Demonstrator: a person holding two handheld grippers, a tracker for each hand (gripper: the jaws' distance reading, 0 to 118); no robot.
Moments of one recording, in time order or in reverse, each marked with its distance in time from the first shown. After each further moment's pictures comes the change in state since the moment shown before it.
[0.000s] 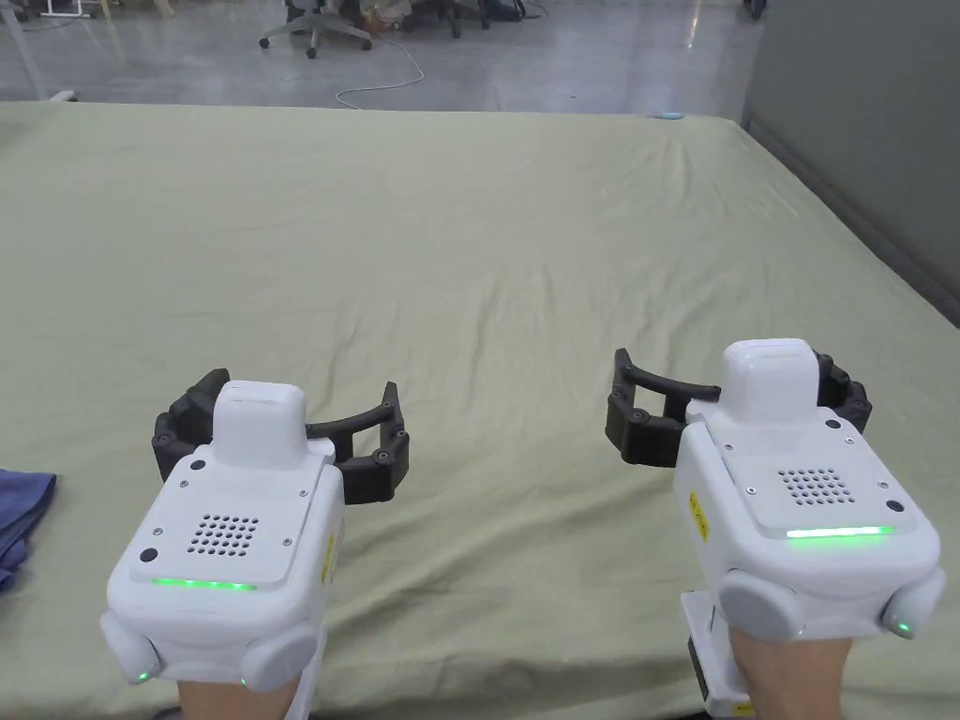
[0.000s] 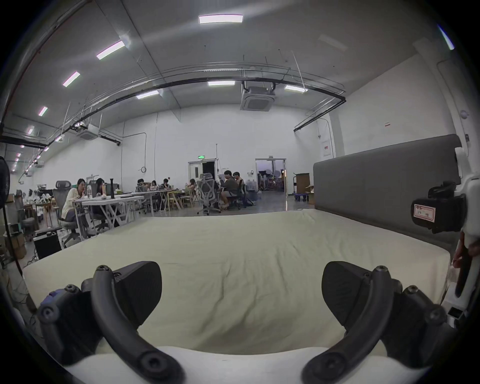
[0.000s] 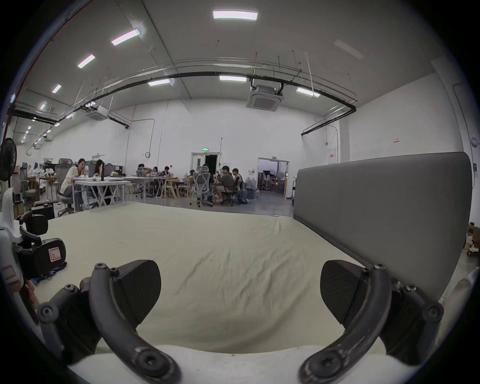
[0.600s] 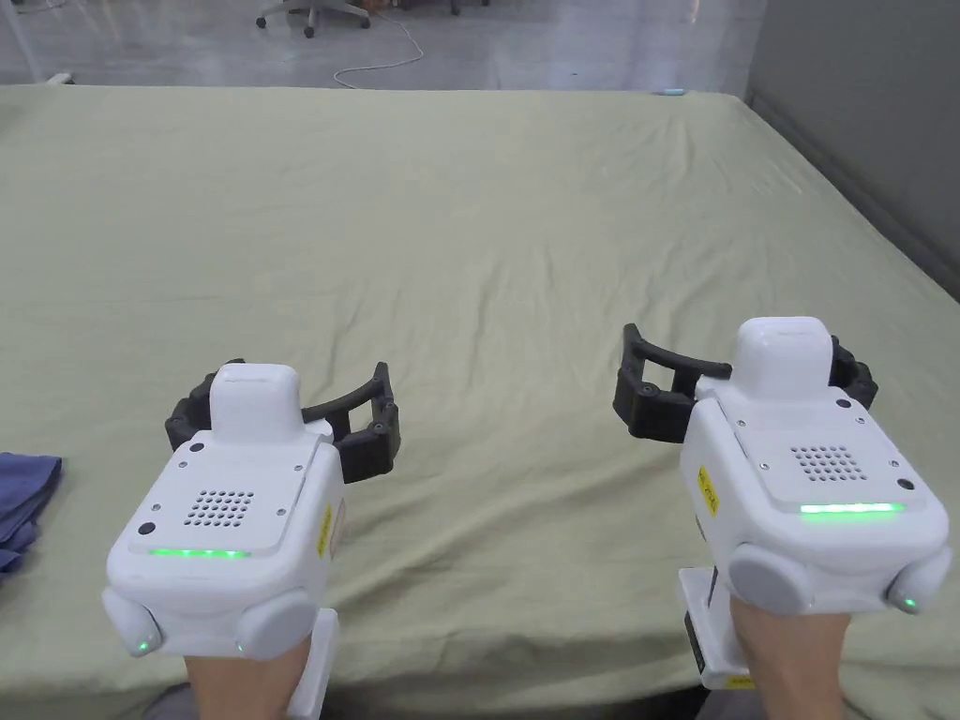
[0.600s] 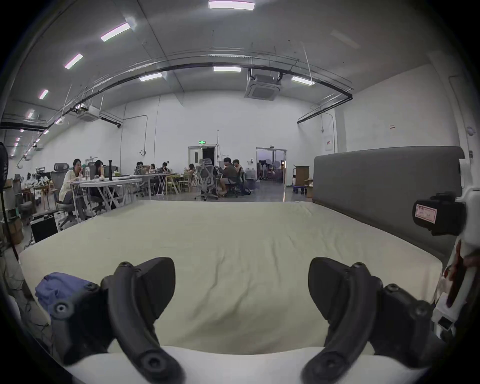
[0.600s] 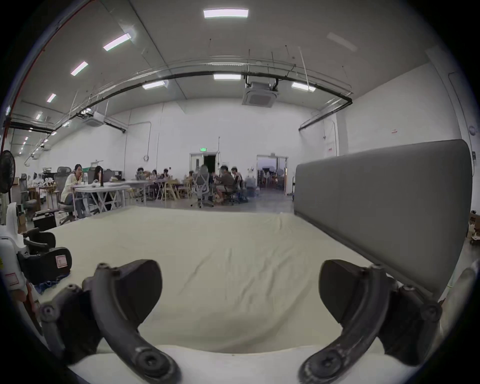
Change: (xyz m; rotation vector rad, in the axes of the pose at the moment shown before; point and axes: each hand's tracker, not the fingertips) left arm -0.003 0.002 0.000 -0.069 -0.003 0.065; right arm 0.010 -0.007 0.005 0.007 0.011 -0.052
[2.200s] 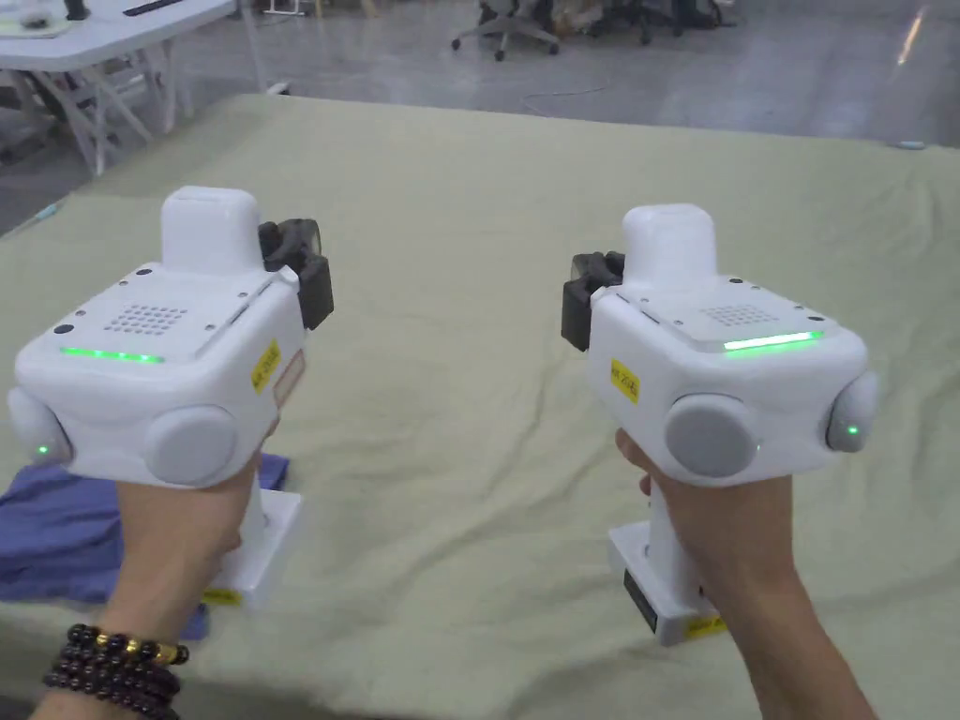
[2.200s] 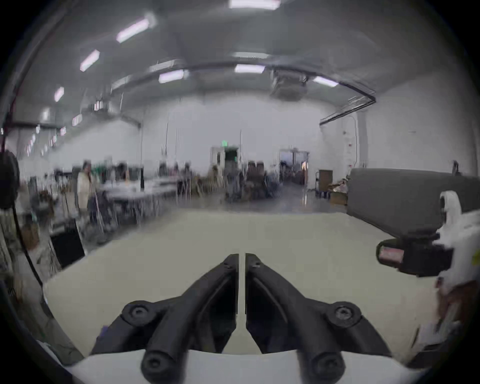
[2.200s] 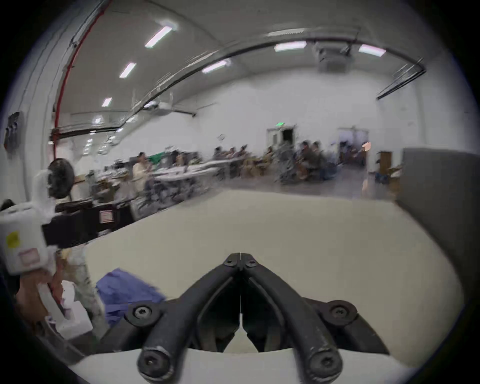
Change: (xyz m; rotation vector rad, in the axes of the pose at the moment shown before) left arm -0.161 0.116 -0.020 0.084 0.128 -0.016; right arm -0.202 0.101 -0.078 -0.127 0.427 0.012
